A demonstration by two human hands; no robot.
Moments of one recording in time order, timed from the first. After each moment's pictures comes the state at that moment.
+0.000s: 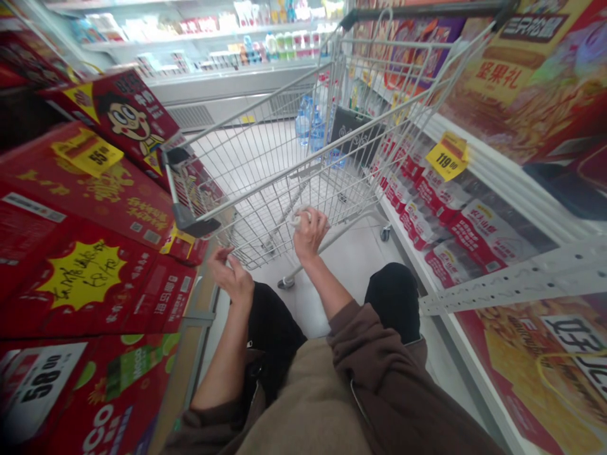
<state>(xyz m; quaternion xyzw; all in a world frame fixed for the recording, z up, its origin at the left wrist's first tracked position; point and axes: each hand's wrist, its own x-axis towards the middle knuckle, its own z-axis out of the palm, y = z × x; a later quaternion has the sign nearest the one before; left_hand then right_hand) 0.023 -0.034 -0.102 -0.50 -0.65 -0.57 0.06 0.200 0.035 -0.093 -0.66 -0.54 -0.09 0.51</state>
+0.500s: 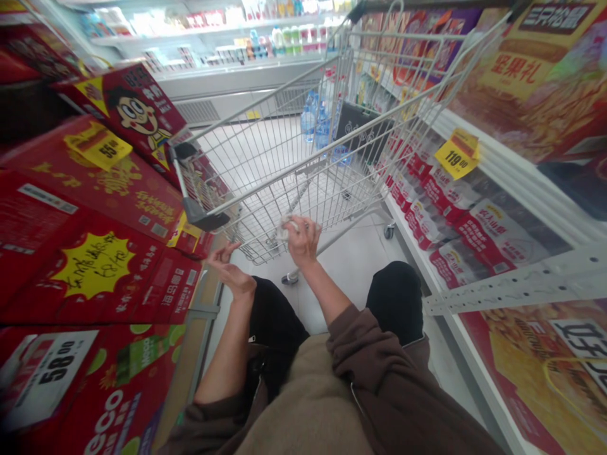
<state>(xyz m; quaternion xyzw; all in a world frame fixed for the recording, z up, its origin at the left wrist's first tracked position) 0.022 -0.040 -0.102 -0.53 -0.57 -0.63 0.02 0.181 0.018 -0.110 -0.55 -0.66 -0.13 0.49</state>
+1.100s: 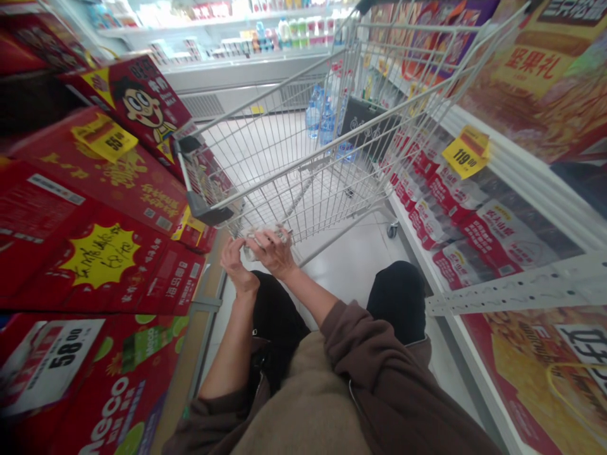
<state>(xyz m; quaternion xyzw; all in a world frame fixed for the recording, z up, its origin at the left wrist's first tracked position) 0.016 -0.055 -0.098 -0.59 -0.62 -0.52 0.05 0.122 0.001 -0.139 -0.41 -0.75 -0.20 0.48</state>
